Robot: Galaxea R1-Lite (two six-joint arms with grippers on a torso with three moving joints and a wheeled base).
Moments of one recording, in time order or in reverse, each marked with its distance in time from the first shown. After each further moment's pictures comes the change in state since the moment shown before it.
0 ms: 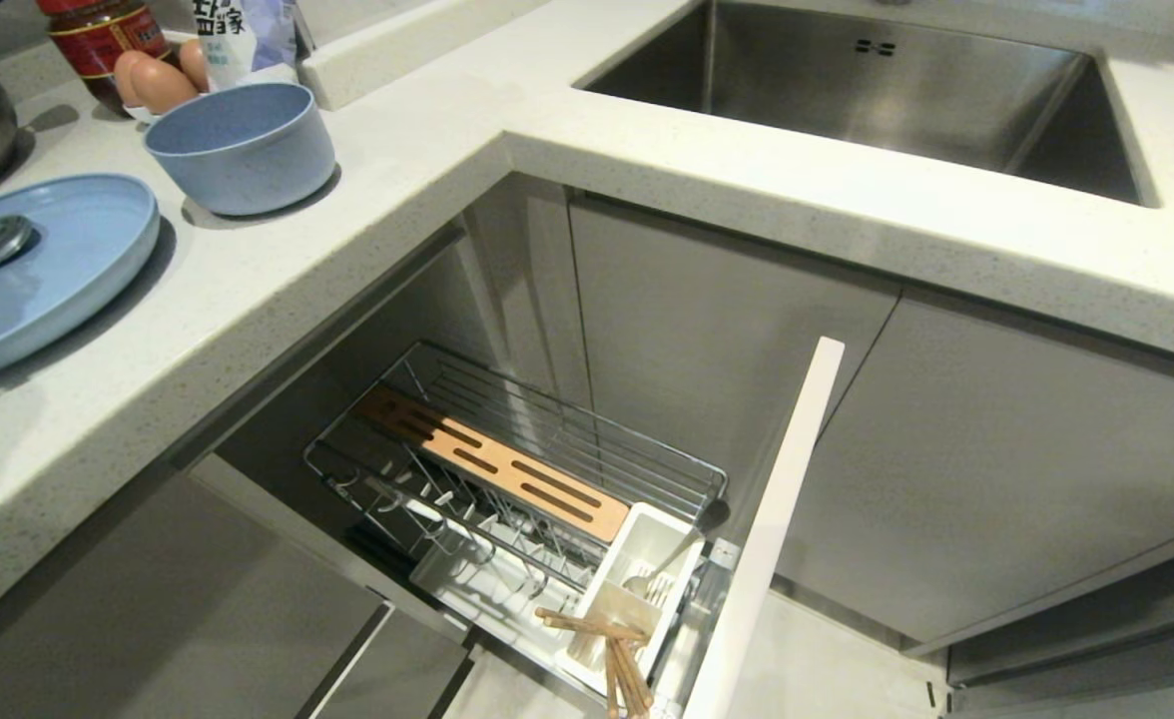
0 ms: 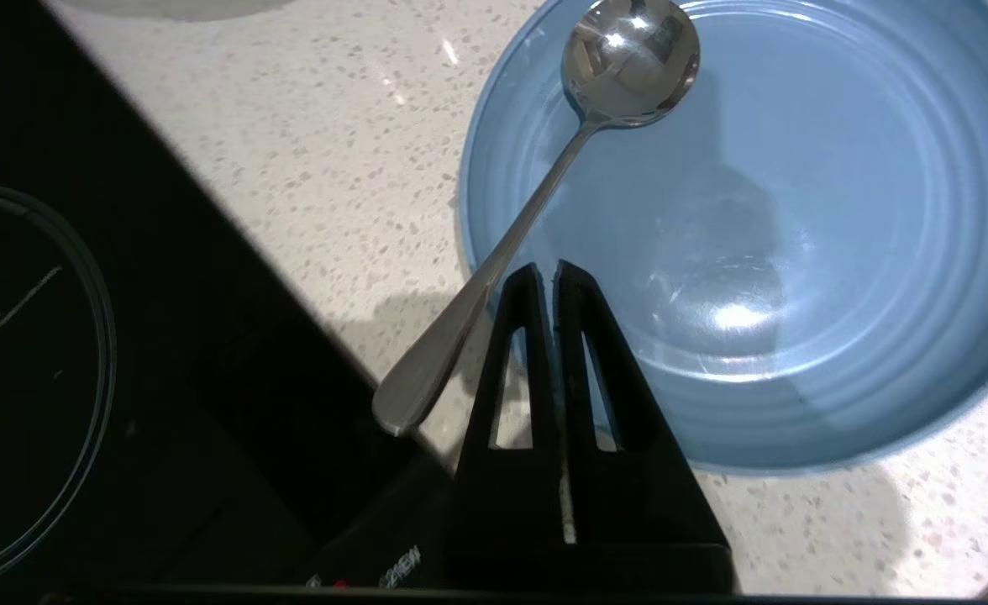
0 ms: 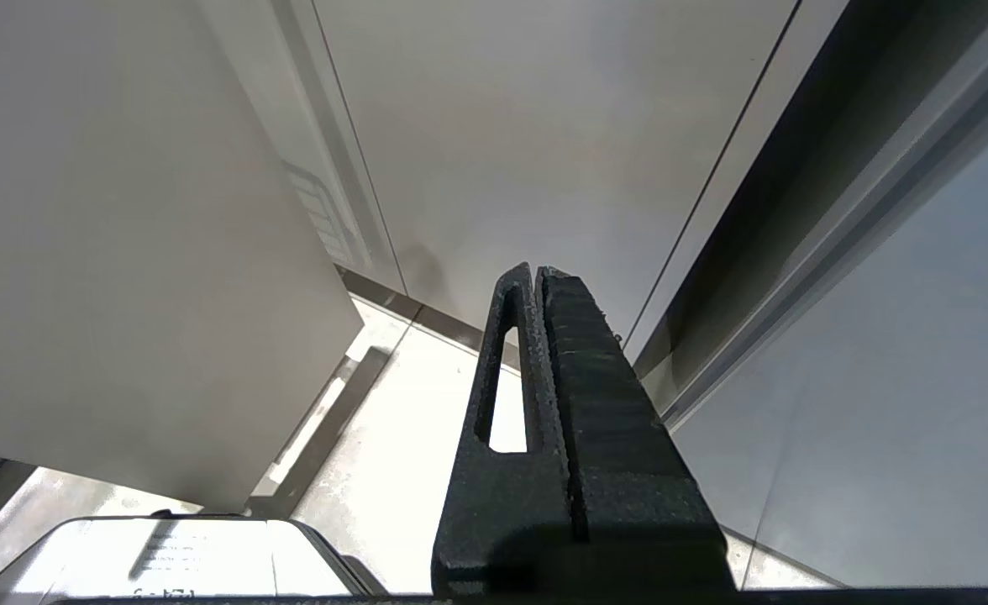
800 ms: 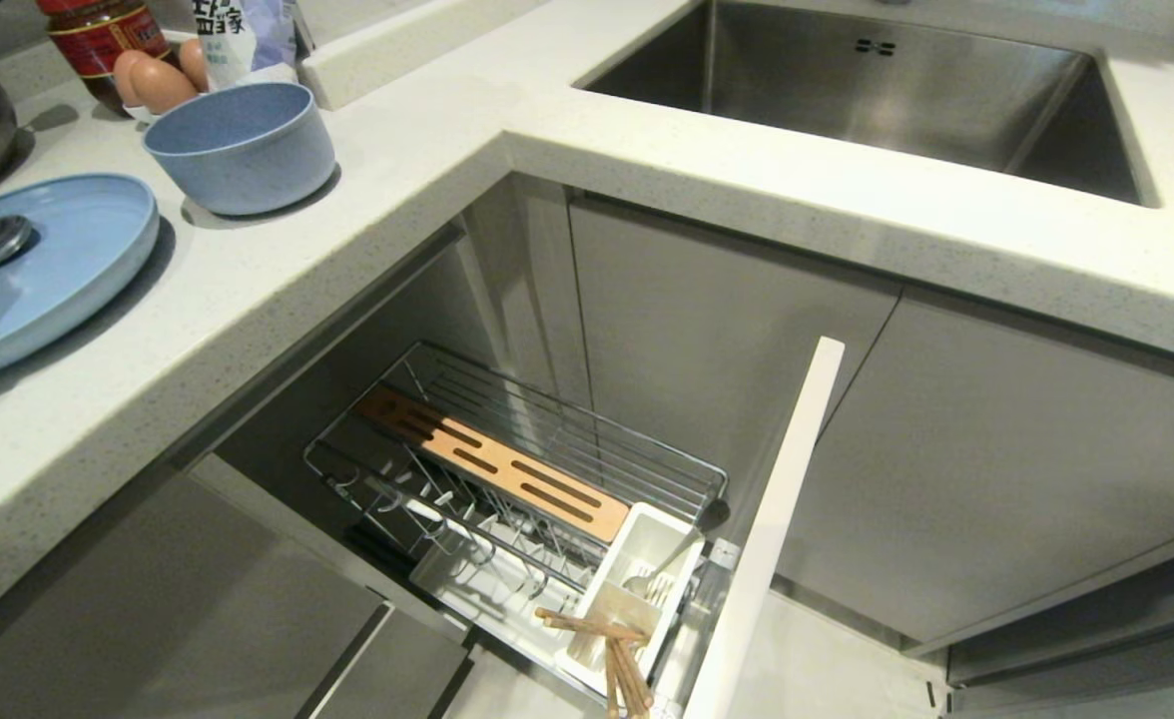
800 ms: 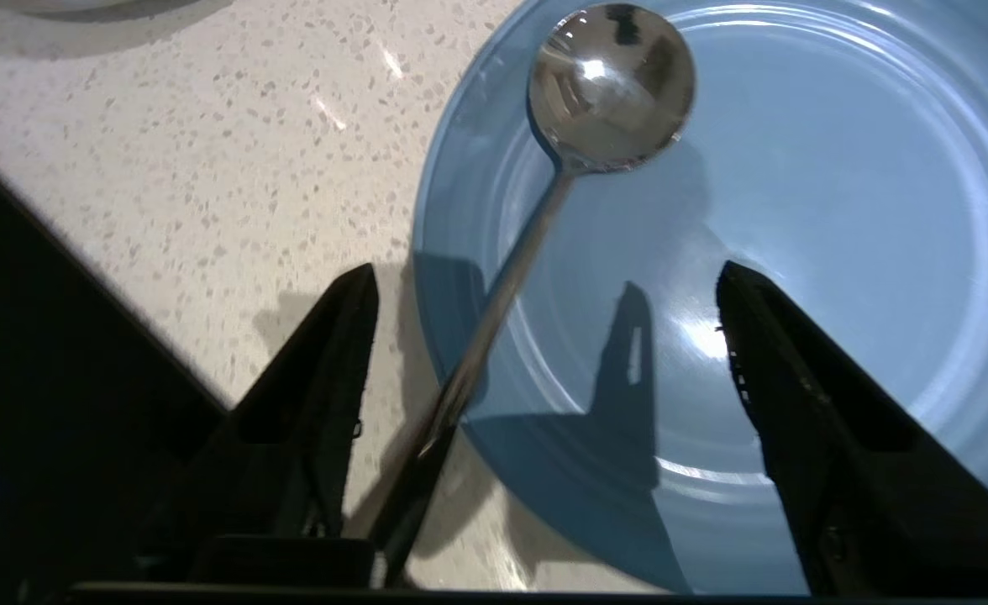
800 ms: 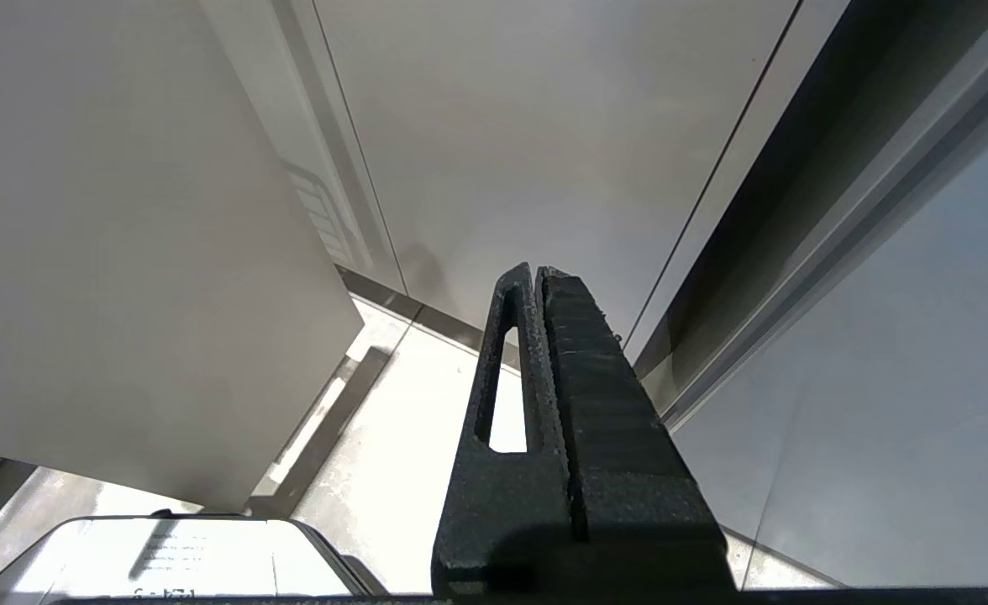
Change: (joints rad) left arm -0.014 0.098 0.056 -0.110 -0.085 0.033; right arm 0.000 0.000 0.000 0.000 0.000 0.000
